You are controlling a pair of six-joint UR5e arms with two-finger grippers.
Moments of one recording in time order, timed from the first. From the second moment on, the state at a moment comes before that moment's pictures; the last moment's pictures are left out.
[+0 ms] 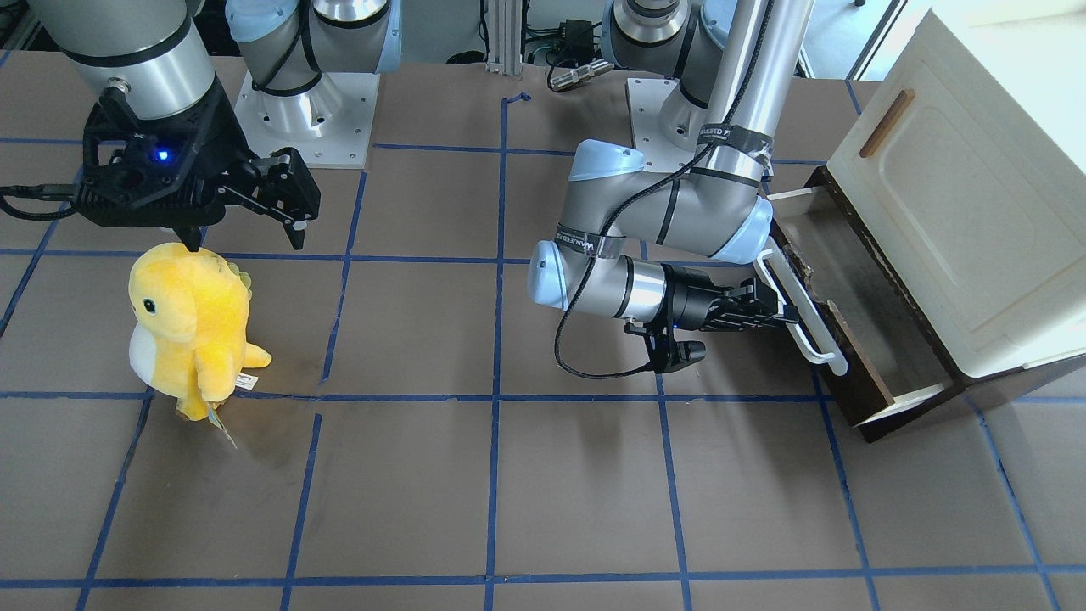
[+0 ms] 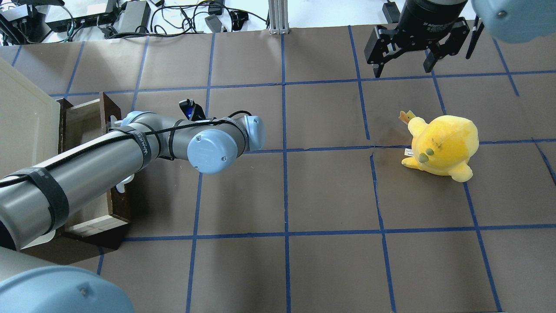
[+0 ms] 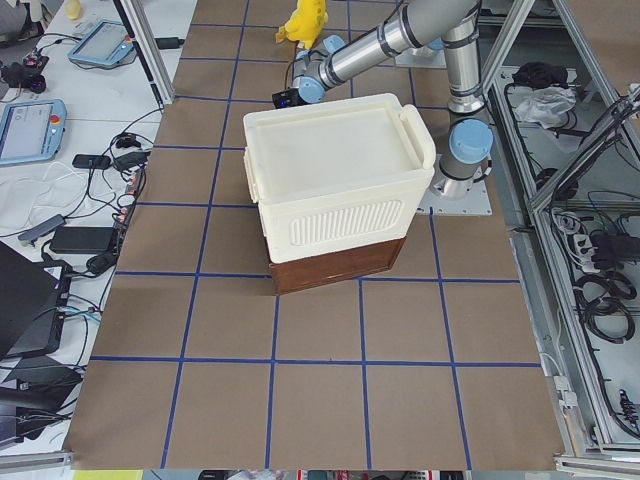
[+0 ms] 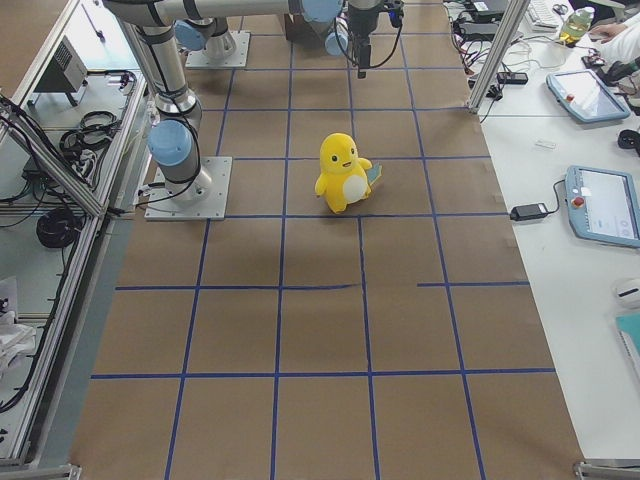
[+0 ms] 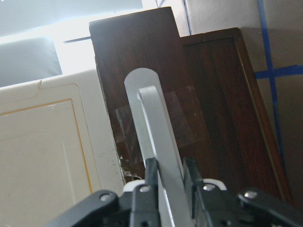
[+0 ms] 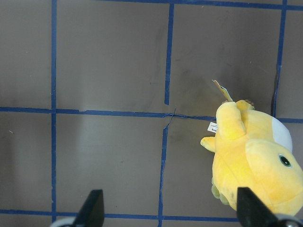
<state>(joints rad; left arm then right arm) -1.85 -2.02 -1.84 -1.66 2.87 -0.66 1.60 -1.48 1.44 -1.57 -1.58 -0.02</state>
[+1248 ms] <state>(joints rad) -1.87 -2.00 -1.79 -1.66 2.76 -0.65 1.60 -1.48 1.44 -1.57 -1.58 -0.02</state>
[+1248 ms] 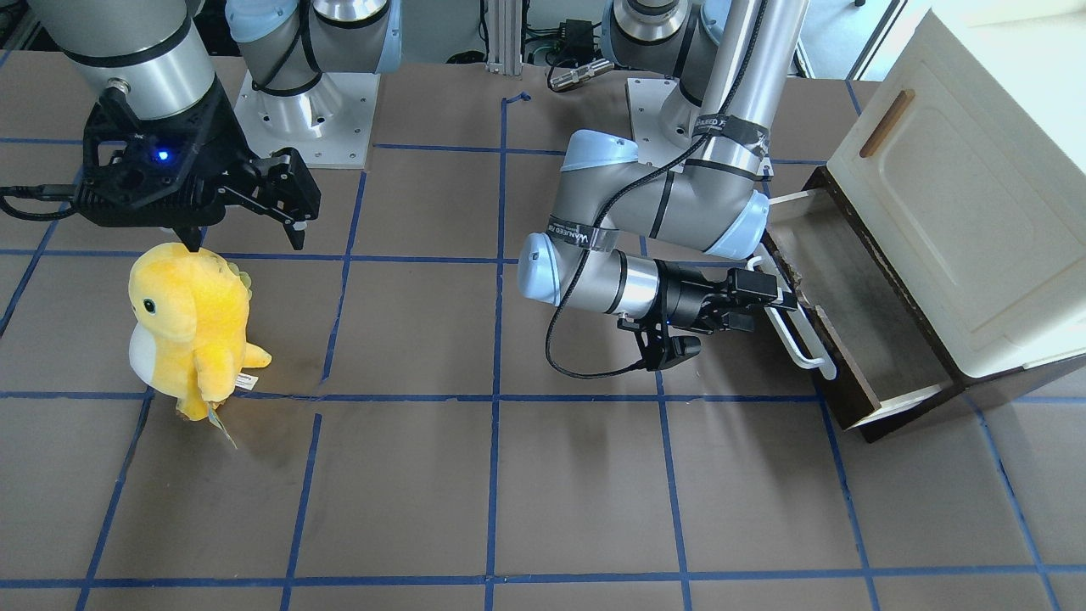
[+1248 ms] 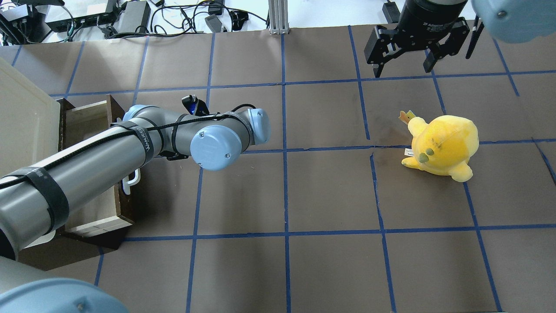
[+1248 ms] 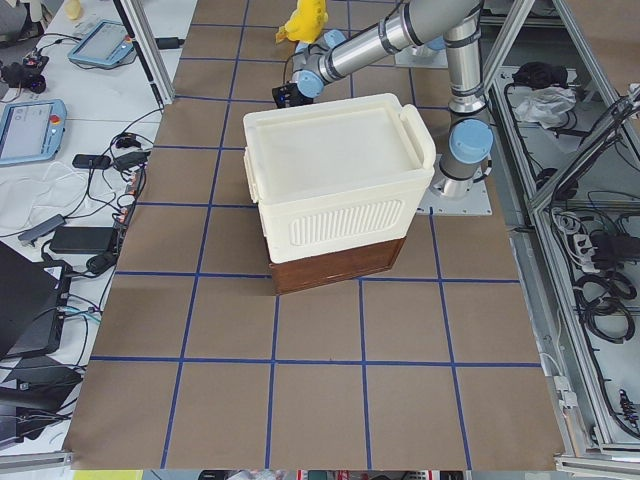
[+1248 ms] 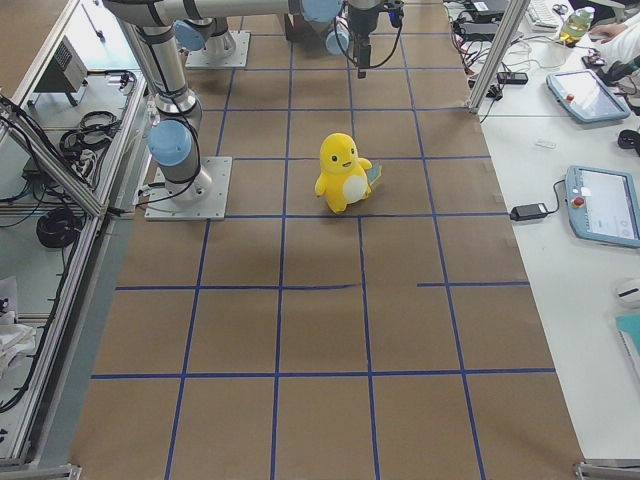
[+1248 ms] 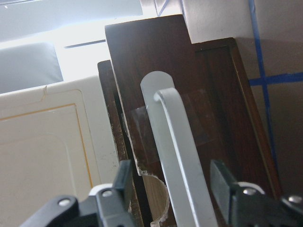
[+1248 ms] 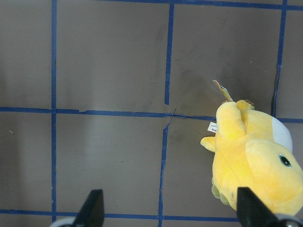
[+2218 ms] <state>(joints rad) -1.74 -1.65 -1.48 -1.71 1.93 -0.16 1.60 -1.48 1.44 -1.57 -1.58 -0.02</state>
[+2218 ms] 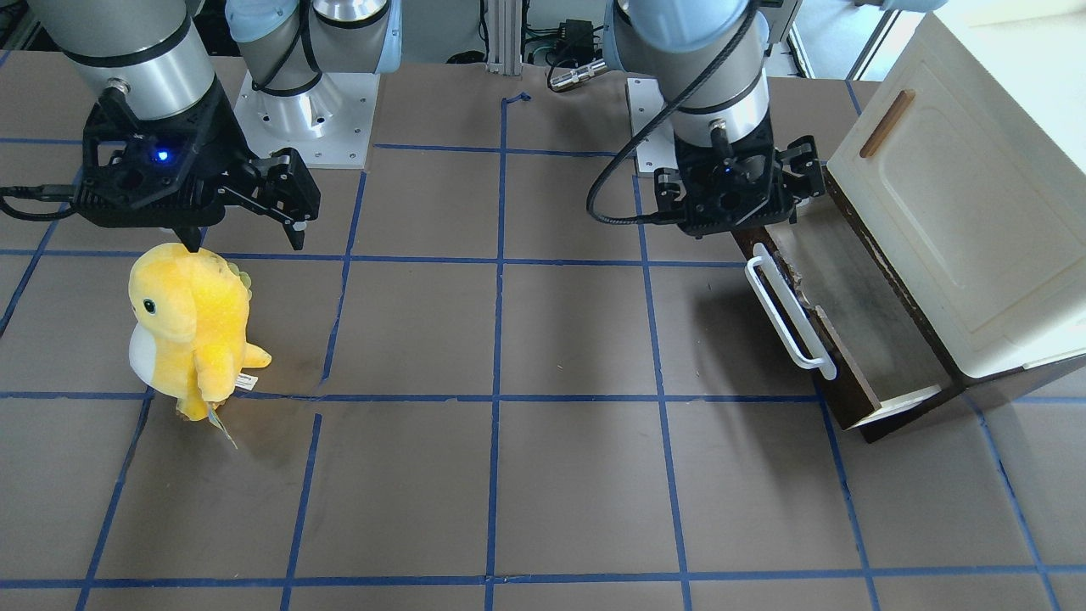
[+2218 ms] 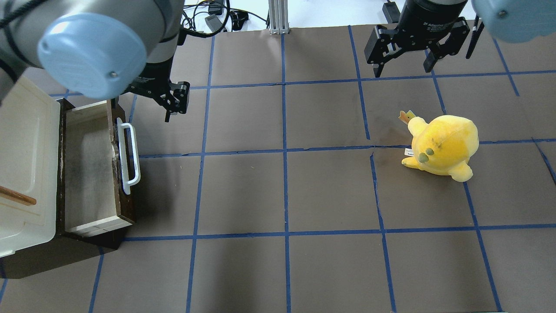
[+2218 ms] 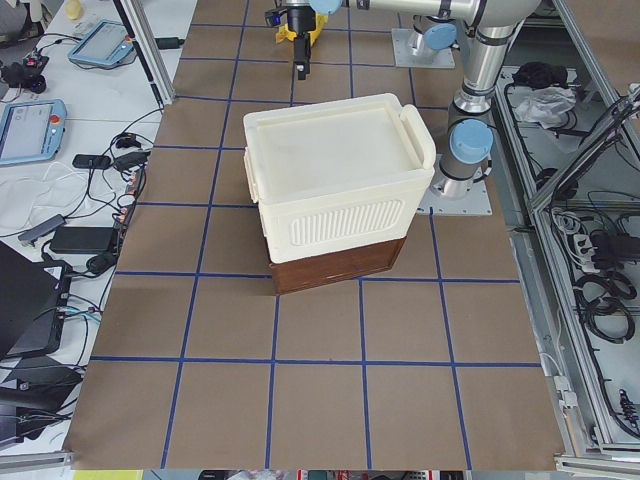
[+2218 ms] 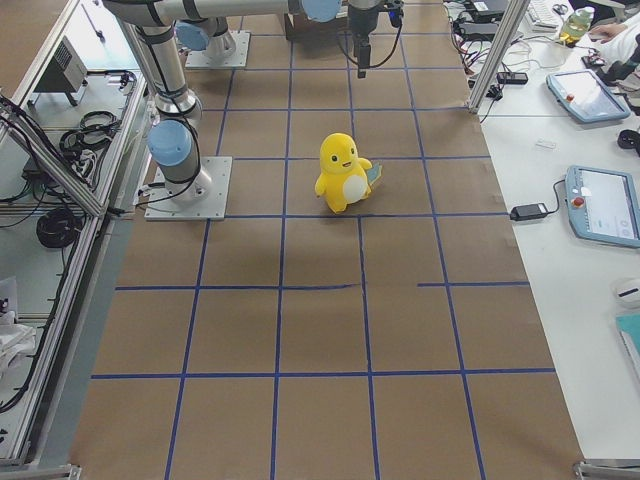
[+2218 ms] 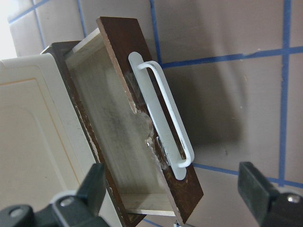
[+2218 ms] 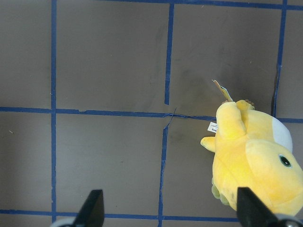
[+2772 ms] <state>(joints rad) -1.66 -1.58 -1.46 -1.73 1.64 -0.14 1.60 -1.48 1.44 -1.57 -1.58 -0.02</state>
